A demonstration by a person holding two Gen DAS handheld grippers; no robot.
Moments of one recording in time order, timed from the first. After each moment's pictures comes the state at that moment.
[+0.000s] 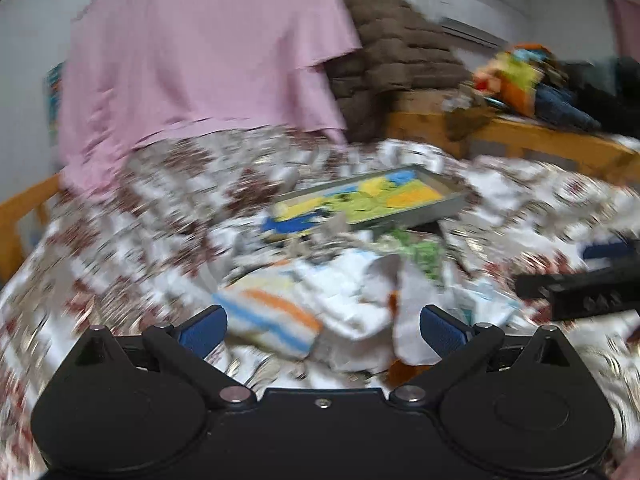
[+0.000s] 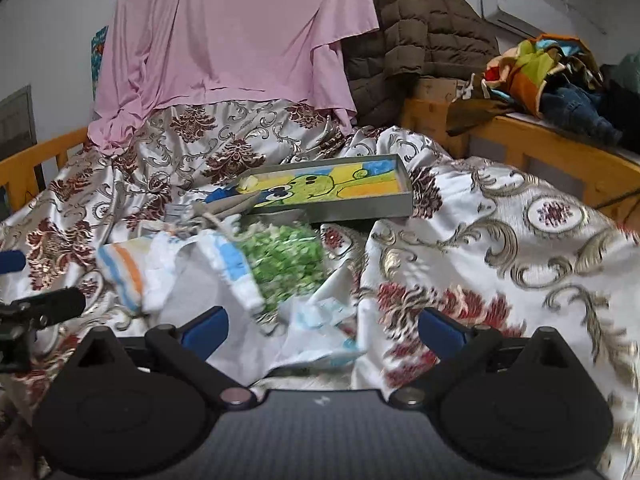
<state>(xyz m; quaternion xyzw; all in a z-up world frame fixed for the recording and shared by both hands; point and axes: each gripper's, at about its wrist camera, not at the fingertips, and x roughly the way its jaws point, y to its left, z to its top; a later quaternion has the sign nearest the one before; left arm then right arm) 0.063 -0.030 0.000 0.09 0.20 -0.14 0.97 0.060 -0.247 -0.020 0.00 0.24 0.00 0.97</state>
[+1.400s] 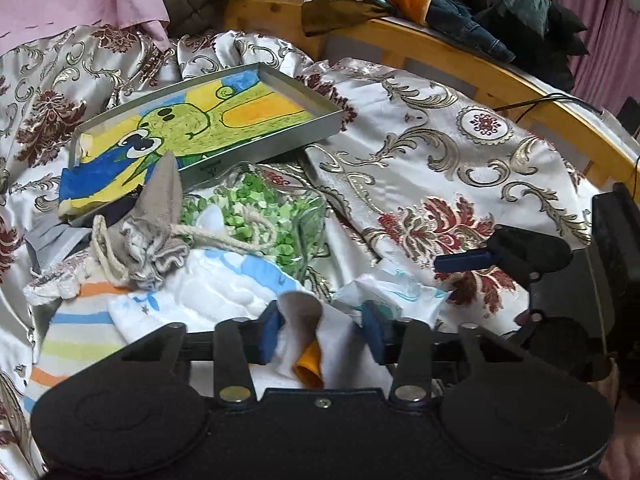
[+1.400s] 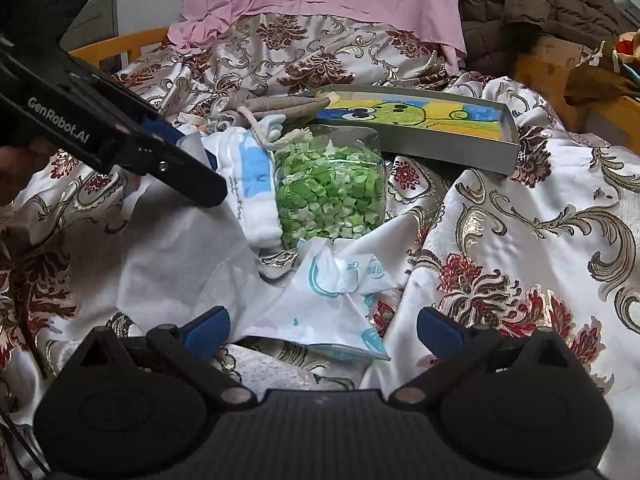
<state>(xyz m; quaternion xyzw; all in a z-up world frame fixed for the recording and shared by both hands) 0.226 -0.077 -0.014 0.08 0.39 -0.39 0.83 0.131 -0.258 -0.075 -0.09 0.34 0.14 0.93</state>
